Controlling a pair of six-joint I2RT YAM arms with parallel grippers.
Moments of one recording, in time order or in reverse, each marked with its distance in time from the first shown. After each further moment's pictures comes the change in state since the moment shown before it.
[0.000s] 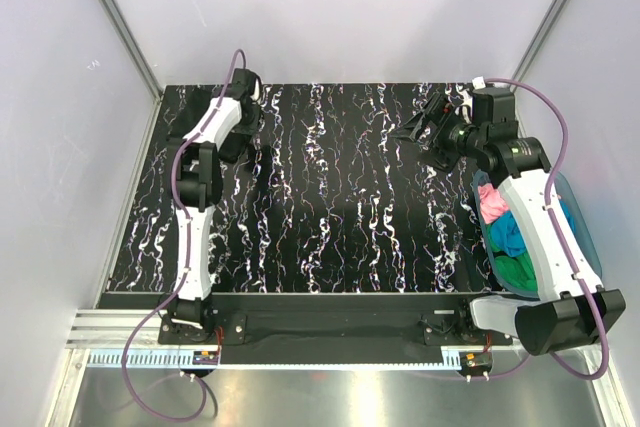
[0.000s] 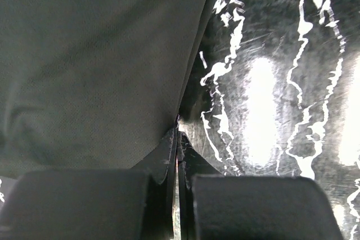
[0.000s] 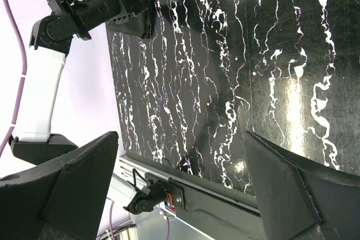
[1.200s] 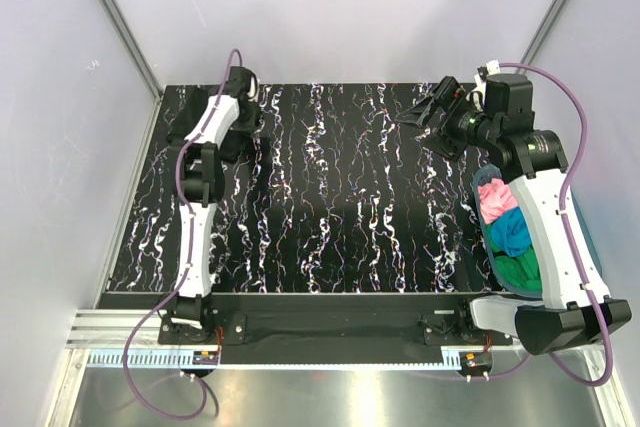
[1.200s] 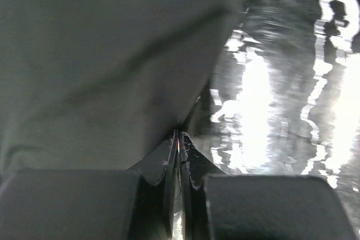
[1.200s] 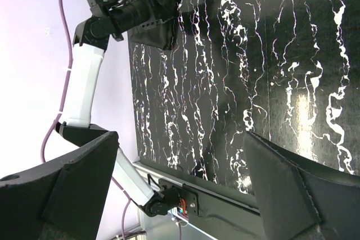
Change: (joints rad) left arm 0.031 0.134 0.196 -0.066 0.038 0.013; right arm 0.000 0.002 0.163 -0.075 0.016 0.030
